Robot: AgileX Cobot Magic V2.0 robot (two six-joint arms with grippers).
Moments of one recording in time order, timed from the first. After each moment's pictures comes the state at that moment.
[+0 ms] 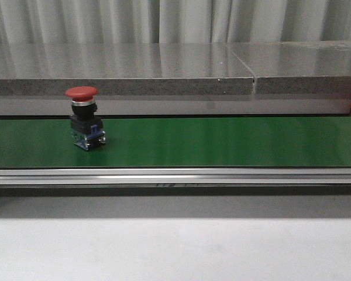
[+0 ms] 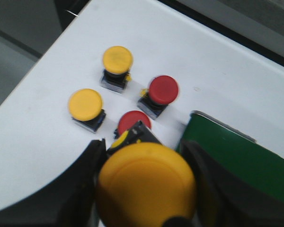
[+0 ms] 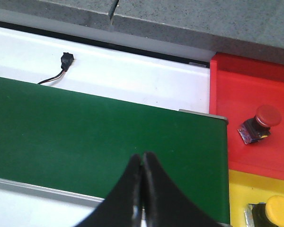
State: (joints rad) left arm 0.33 1.38 -1.13 -0.09 0.67 -0.09; right arm -0.10 0.82 -0.80 0.20 0.62 -0.30
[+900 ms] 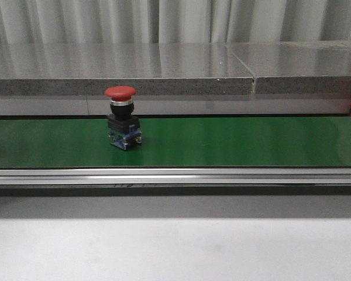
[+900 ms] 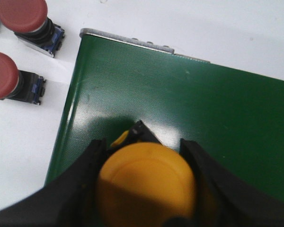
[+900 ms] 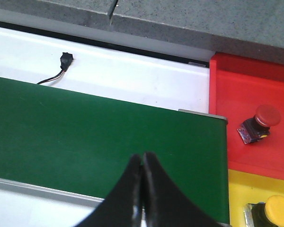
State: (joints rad) left arm 0.06 1.53 -1.12 -0.08 0.74 -0.09; right arm -0.10 0.82 -0.80 0.20 0.62 -0.30
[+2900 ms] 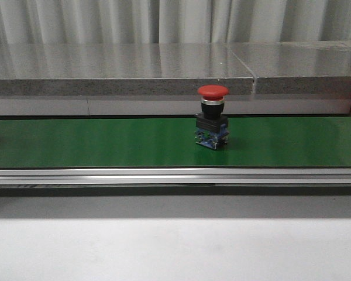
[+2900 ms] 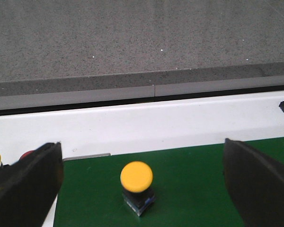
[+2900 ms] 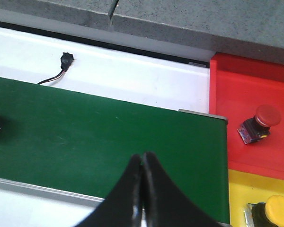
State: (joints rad) left arm -0.14 0.82 -0.77 0.00 0.41 0.02; right arm -0.10 0.82 -0.80 0.20 0.62 -0.30
